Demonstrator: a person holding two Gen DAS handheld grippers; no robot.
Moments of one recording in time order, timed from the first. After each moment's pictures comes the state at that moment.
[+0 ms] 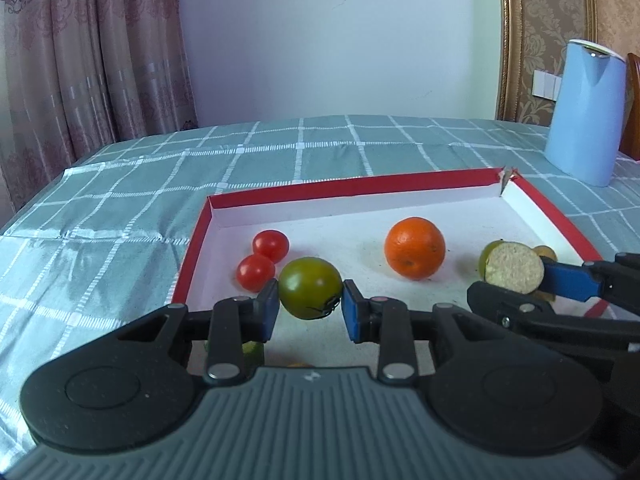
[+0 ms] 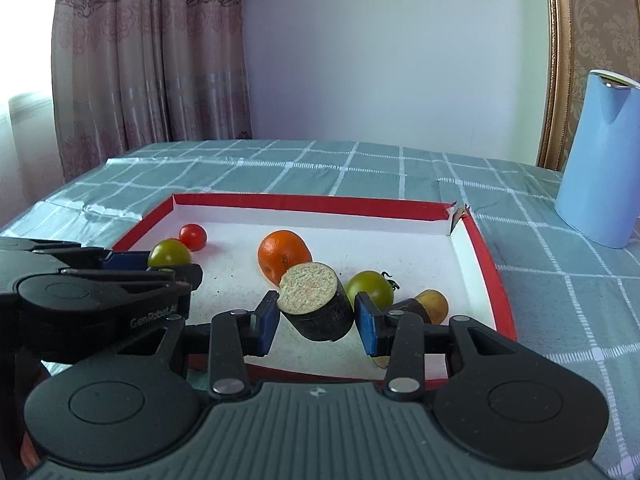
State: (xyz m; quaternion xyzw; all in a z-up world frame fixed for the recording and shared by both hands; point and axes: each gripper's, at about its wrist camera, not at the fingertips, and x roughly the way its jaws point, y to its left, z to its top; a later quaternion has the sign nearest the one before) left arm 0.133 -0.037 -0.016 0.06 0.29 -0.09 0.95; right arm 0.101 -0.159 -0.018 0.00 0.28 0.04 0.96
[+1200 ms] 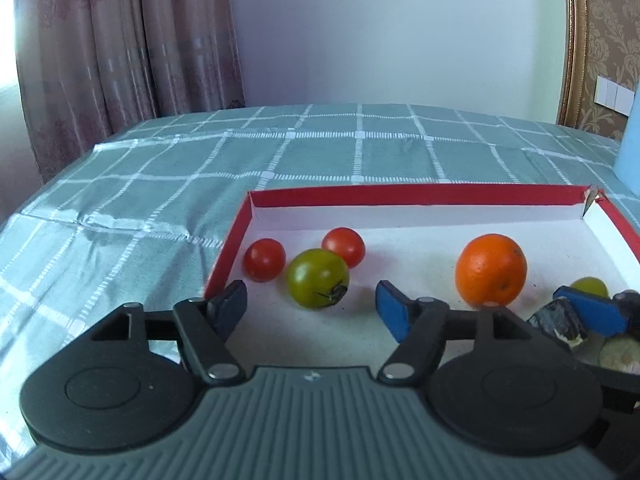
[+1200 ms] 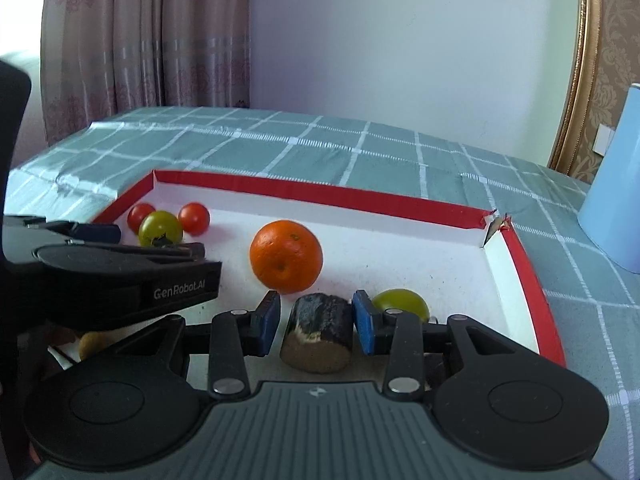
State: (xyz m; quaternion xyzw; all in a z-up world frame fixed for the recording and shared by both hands) left arm 0.186 -0.028 -0.028 0.04 0.30 -0.01 0.95; right arm 0.154 -0.138 -0.035 -0.05 0.31 0.03 0.95
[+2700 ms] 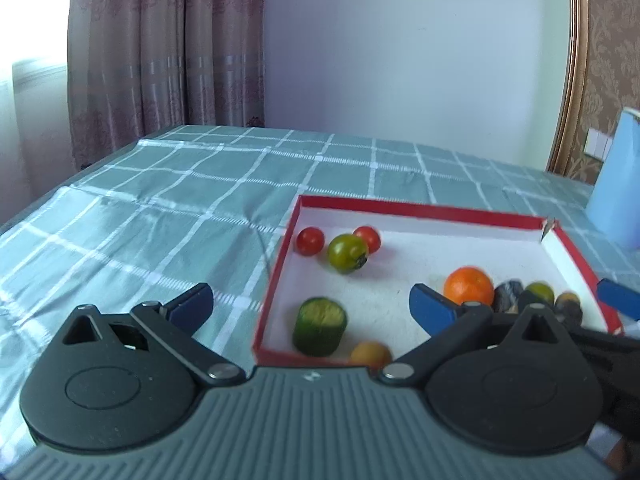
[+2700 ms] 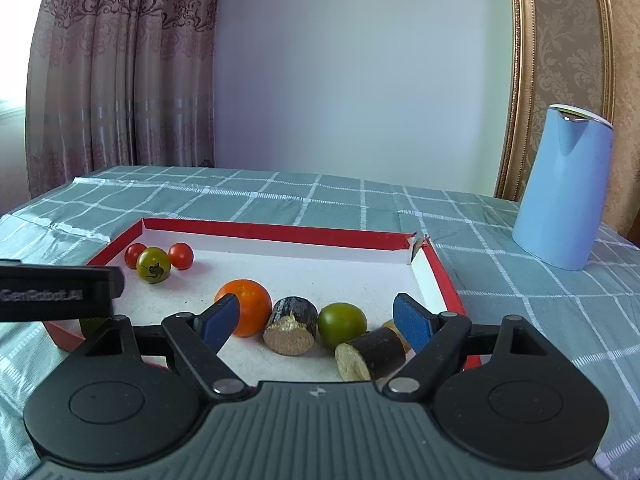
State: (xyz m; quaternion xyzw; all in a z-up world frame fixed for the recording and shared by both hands) left arm 0.095 0.008 0.009 -0.01 0.27 0.00 0.96; right arm 0.084 -0.157 -0.015 -0.01 0.22 -0.03 0.97
